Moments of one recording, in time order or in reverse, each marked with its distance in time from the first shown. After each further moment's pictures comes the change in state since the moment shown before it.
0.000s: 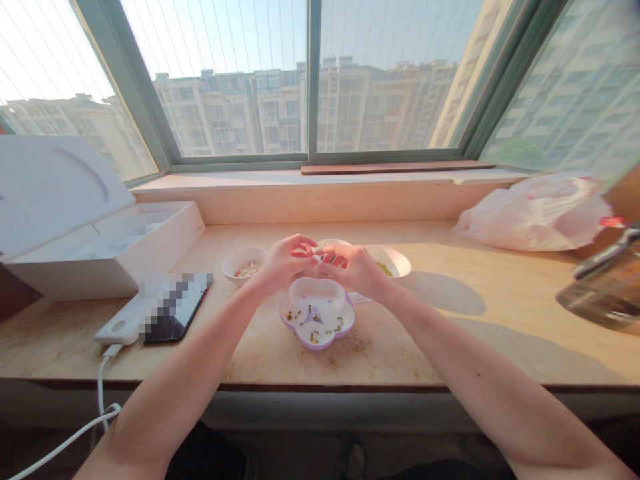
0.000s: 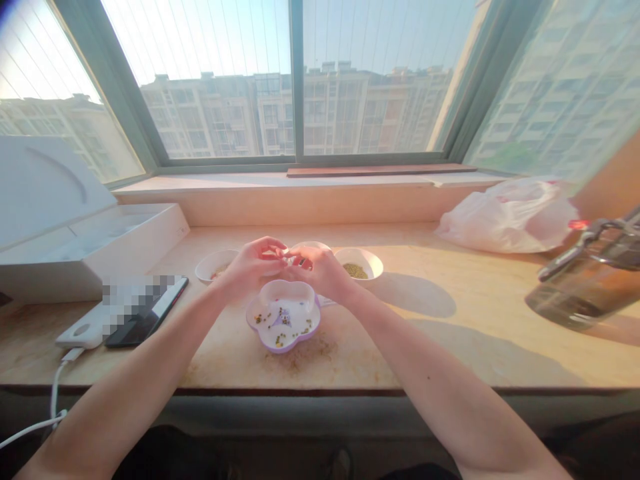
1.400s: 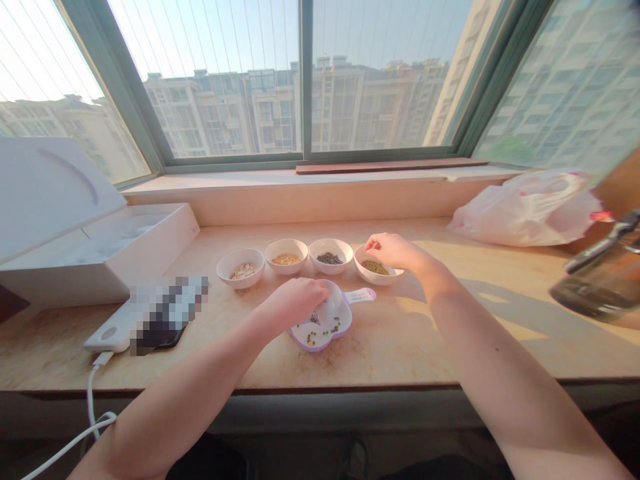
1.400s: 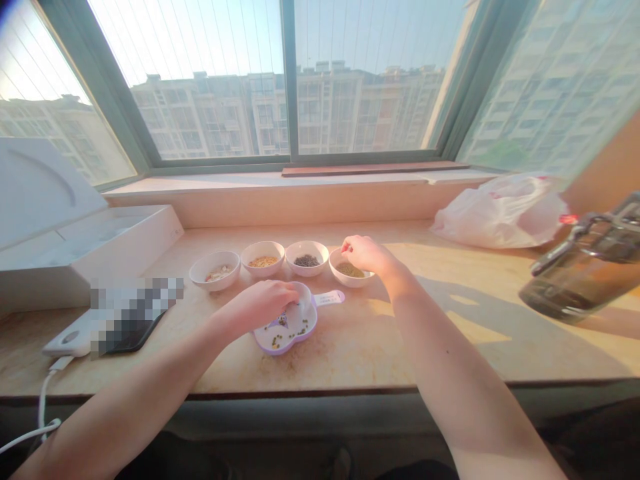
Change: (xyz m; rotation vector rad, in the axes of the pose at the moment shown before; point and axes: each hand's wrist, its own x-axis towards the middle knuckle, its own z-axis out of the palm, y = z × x) left_hand -0.028 0.001 0.033 1.124 -0.514 0.278; right_hand 0.012 0.070 -0.080 -0.703 -0.132 0.543
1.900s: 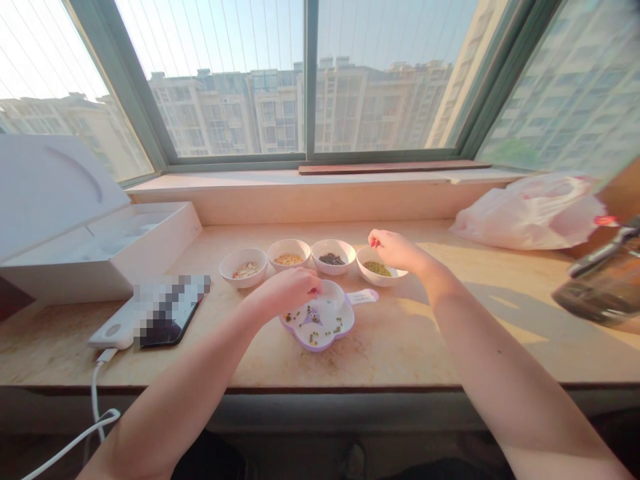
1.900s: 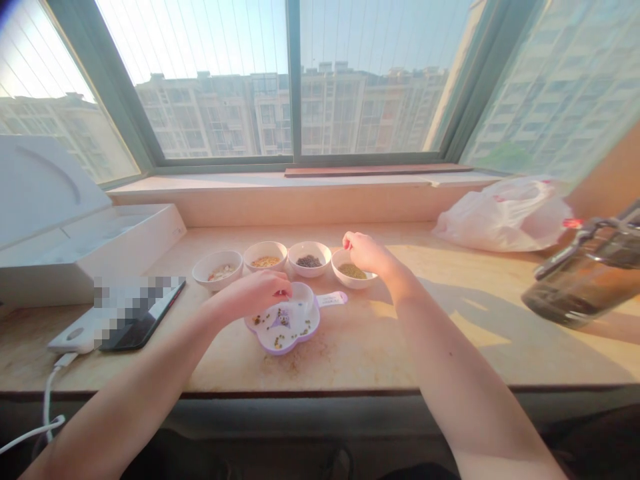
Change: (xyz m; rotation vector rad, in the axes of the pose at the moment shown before) left_hand -0.007 -0.017 -0.020 -0.224 0.075 -0.027; right_hand 0.004 0.003 0.000 0.048 0.063 -0.105
